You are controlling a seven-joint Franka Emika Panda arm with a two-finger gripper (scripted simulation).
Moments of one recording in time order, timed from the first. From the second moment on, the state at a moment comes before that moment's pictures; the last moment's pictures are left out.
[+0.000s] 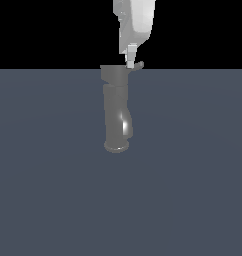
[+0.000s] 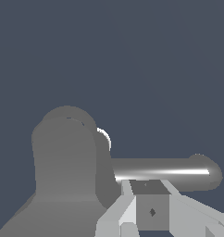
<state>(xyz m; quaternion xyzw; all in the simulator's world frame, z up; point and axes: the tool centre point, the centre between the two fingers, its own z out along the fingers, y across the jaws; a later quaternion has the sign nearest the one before) -0.020 -0.023 0.298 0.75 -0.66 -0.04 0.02</state>
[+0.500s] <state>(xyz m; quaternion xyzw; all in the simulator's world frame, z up) -0.006 -0.039 0.295 0.75 -0.66 -0.04 0.03</state>
